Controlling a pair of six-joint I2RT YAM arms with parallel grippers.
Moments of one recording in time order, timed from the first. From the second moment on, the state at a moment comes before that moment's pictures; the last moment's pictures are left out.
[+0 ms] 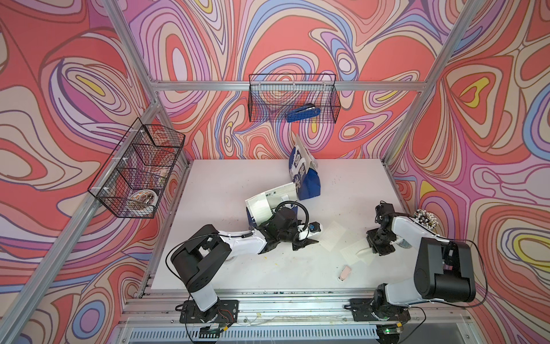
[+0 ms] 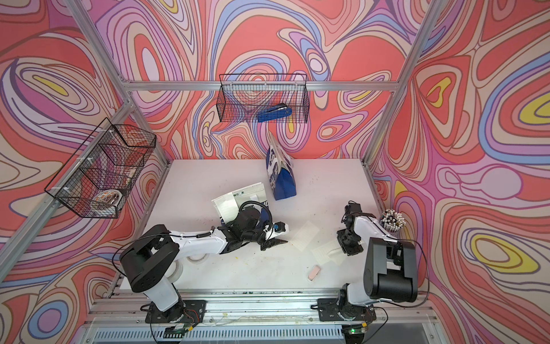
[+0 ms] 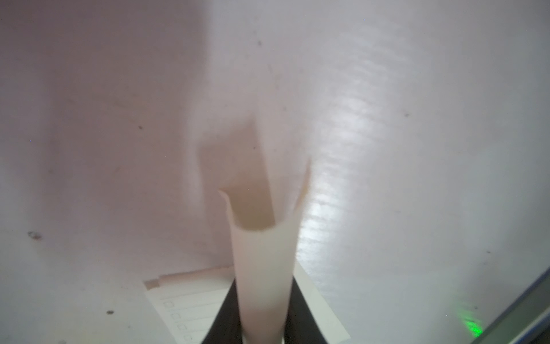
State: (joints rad) left arm -0.84 1.70 0.84 0.33 0.52 0.46; right arm -0.17 1.45 0.77 -0.85 0.07 1.14
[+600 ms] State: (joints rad) left arm -0.77 1.34 0.85 0.33 0.57 0.25; right arm -0.08 1.17 0.95 -0.75 -0.25 0.74
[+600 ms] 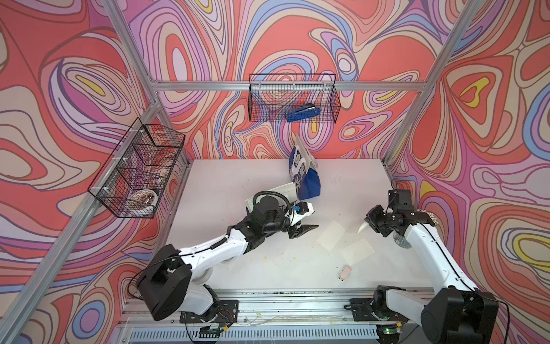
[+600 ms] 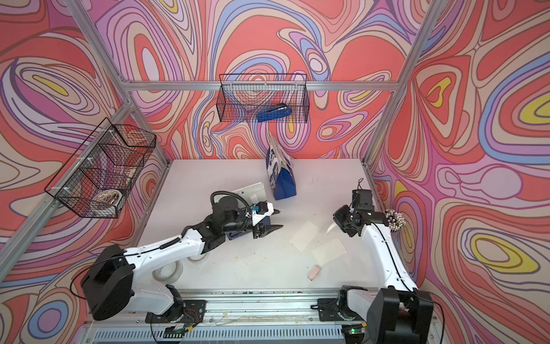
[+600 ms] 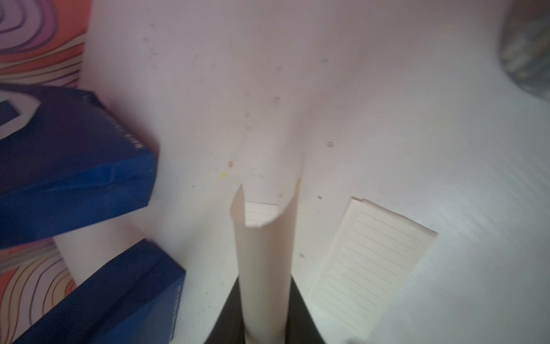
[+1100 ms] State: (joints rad) left arm -0.58 1.03 1.02 -0.33 0.52 0.88; right arm 0.35 1.32 1.08 -0.44 -0.76 0.42
